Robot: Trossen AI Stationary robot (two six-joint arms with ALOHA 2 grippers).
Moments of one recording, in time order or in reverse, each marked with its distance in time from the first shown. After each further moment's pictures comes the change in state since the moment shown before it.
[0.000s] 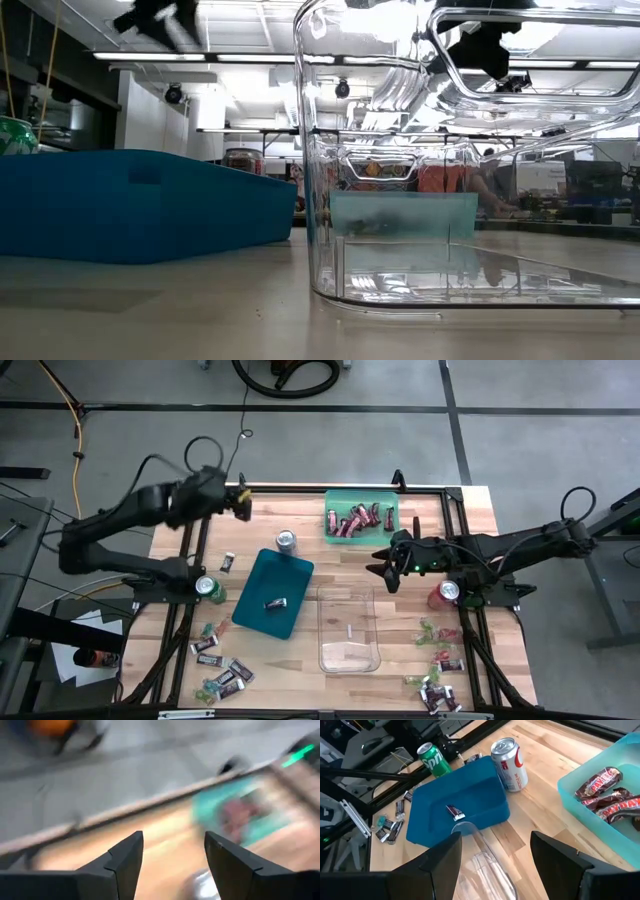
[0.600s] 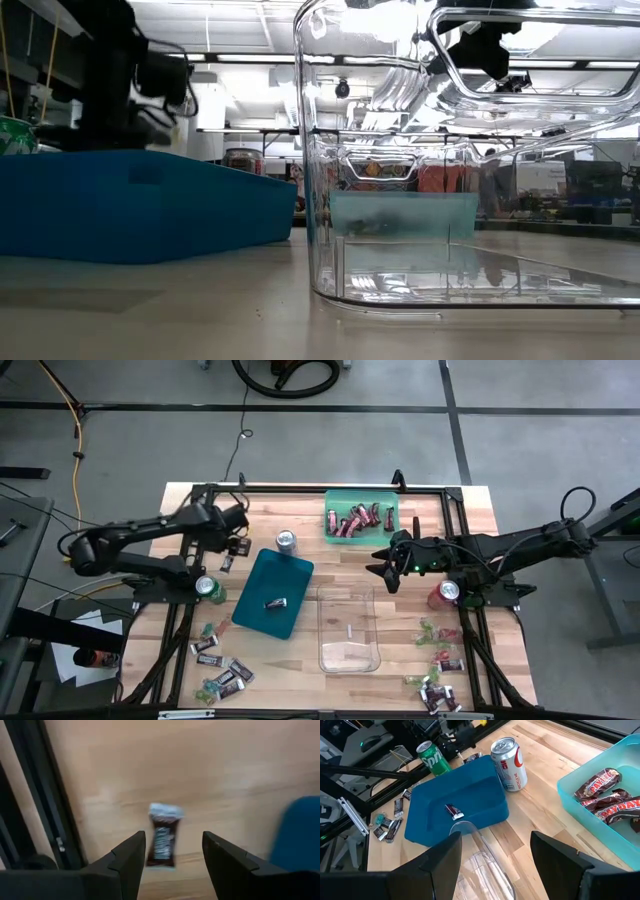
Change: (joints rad) left arm 0.228 0.144 -0.591 -0.006 0.428 -0.200; right arm 0.000 0.001 0.000 -0.002 0.000 -0.008
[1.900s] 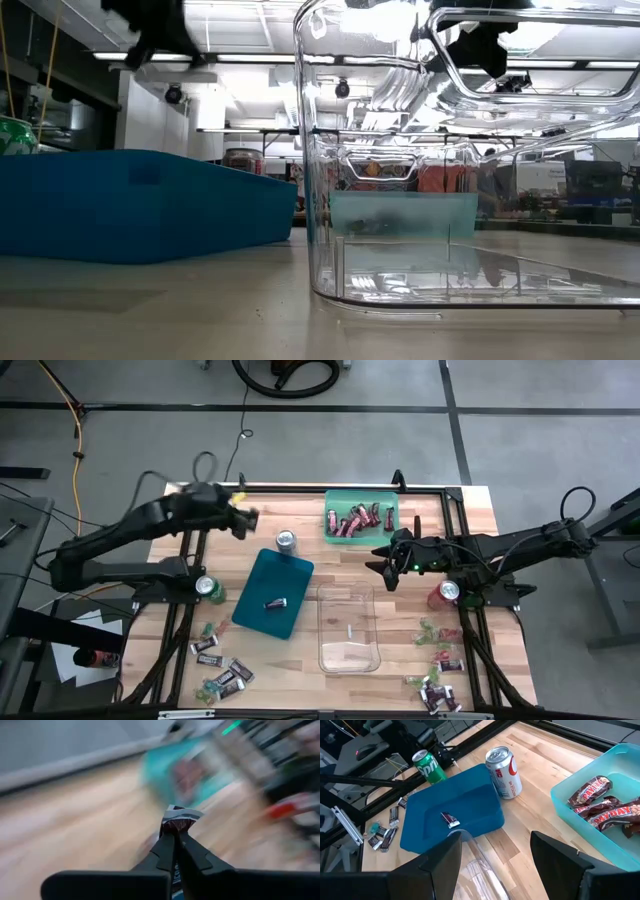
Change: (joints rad) left arm -0.144 -0.363 0.234 0.386 0.018 0.288; right arm 0.000 0.000 0.000 0.022 0.043 0.000
